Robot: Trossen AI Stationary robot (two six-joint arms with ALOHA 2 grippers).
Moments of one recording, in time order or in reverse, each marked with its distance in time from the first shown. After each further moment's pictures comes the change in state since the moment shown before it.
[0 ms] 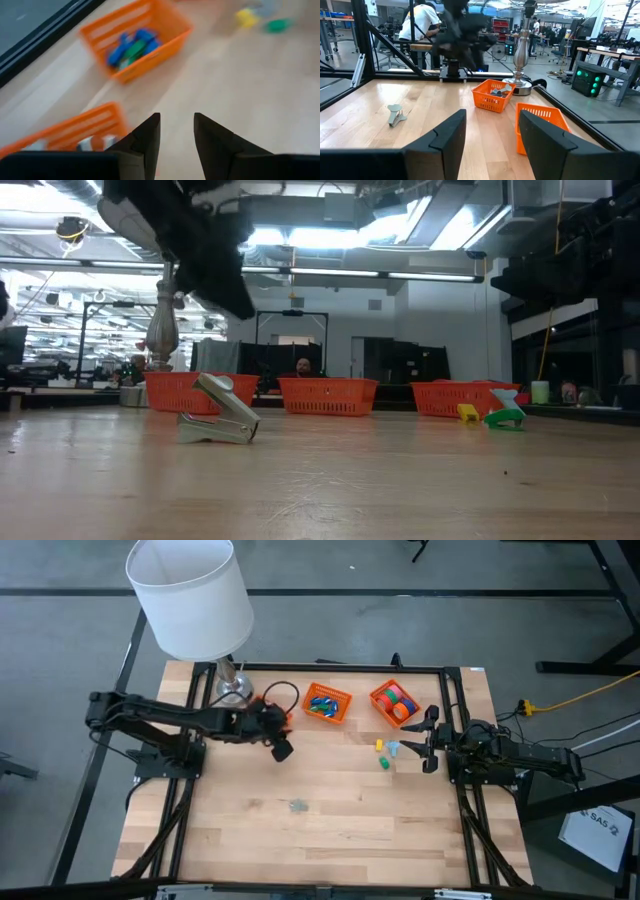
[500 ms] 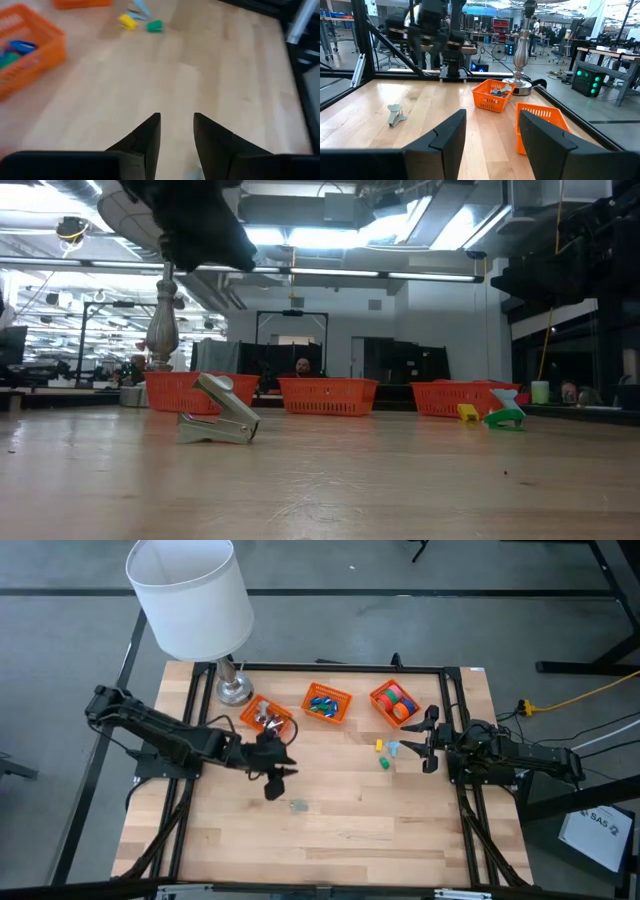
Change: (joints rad) left arm -0.292 -0.012 0.000 0.149 0.104 -0.051; right arm 0.000 0.000 0.000 0.000 0.000 0.000
